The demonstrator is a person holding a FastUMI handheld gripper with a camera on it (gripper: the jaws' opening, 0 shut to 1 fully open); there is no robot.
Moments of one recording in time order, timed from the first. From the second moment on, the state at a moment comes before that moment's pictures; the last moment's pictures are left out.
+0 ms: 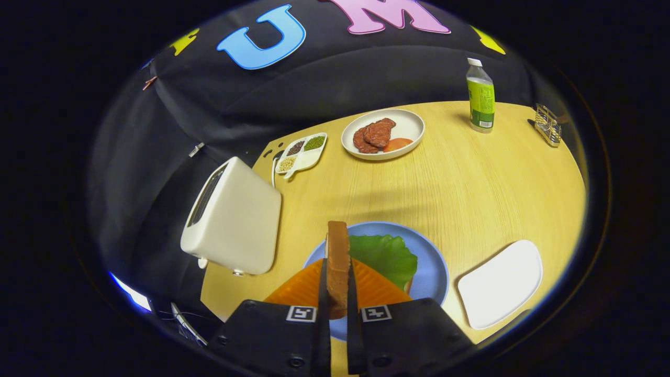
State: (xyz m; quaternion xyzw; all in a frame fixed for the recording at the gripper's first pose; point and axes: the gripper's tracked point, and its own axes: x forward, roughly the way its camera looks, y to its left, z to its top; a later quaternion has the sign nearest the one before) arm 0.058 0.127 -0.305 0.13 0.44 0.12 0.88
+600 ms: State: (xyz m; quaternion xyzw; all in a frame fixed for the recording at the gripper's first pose) arm 0.039 0.075 -0.324 0.05 0.45 0.07 0.89
